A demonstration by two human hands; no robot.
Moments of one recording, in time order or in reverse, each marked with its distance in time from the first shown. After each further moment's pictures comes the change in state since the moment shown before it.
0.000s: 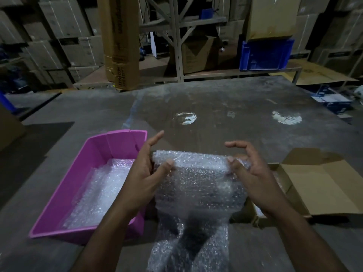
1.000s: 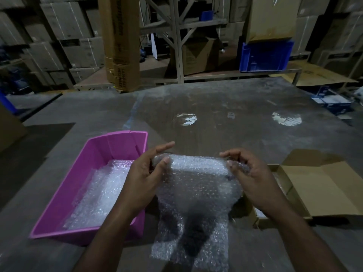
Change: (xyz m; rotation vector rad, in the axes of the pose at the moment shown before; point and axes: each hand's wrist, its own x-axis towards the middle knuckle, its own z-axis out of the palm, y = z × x) left_hand 0.003 -0.002 -0.002 0.157 0.063 0.078; right_hand 0.004 0.008 -0.003 -0.129 -0.038 -0.082
